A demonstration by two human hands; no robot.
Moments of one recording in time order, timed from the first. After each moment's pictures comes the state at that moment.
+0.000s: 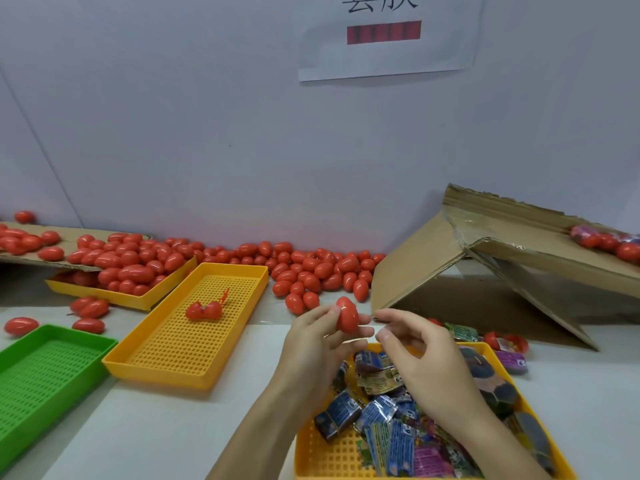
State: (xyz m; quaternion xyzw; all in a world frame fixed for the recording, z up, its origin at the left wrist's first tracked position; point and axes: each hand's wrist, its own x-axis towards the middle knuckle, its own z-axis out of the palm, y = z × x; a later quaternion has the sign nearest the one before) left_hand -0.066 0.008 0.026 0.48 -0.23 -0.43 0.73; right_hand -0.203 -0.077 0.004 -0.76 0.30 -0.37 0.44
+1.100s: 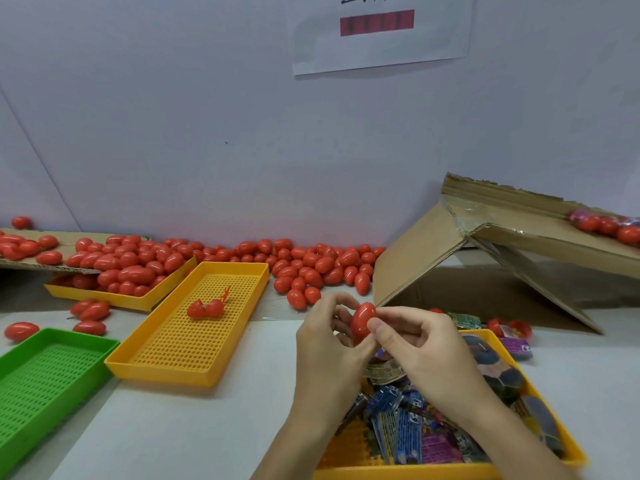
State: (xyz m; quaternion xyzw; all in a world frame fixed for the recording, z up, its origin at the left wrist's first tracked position) left_hand -0.084 0.013 0.012 0.65 -0.45 -0.07 0.61; right_hand -0.200 -0.066 0.010 -0.73 0.22 -0.38 0.53
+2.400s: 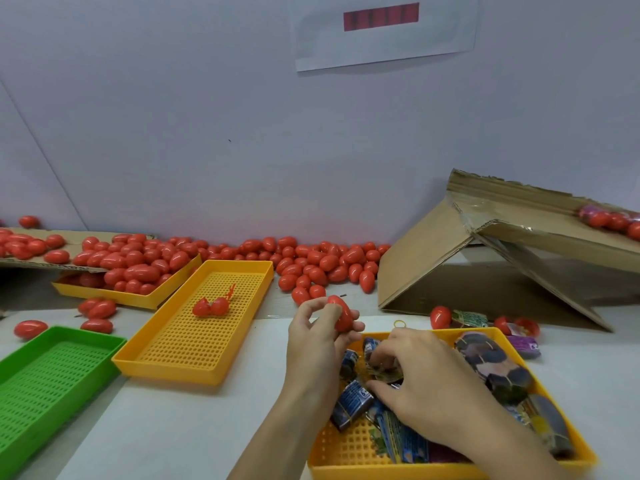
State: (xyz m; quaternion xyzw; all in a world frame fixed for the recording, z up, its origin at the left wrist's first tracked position) left_hand -0.065 0.005 0.009 0.50 -0.18 -0.34 0.78; right_hand -0.202 -0.051 0.017 -0.93 0.30 -0.16 0.15
